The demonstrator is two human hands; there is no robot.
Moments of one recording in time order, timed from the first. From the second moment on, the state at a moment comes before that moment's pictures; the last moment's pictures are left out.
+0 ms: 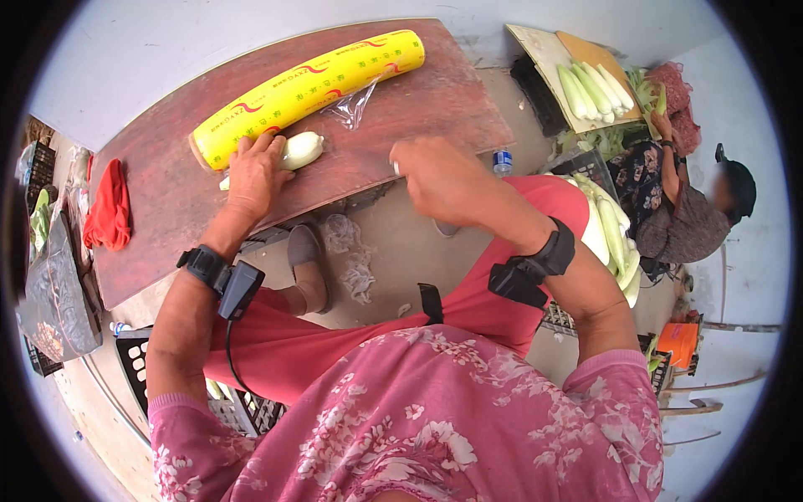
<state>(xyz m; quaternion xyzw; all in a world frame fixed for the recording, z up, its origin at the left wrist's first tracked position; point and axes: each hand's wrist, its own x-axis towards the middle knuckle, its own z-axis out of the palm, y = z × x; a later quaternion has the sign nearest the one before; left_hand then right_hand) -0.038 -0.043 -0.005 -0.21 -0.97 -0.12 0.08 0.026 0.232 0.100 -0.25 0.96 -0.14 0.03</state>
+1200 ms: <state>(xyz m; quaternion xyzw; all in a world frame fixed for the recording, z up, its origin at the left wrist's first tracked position) -0.029 -0.044 -0.019 -0.17 -0.96 -0.19 0.12 -0.062 0.141 -0.025 -0.39 0.87 -0.29 -0.06</state>
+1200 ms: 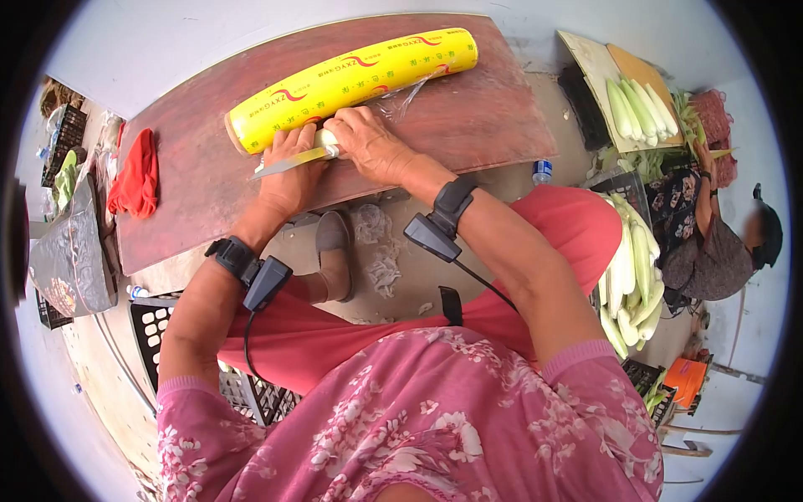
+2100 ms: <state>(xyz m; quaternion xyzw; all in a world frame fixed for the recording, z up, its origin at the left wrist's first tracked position) -0.018 -0.083 -0.013 -0.10 -0.99 -0.06 0.06 -0.071 0.145 -0.021 -0.40 0.85 -0.34 0.02</state>
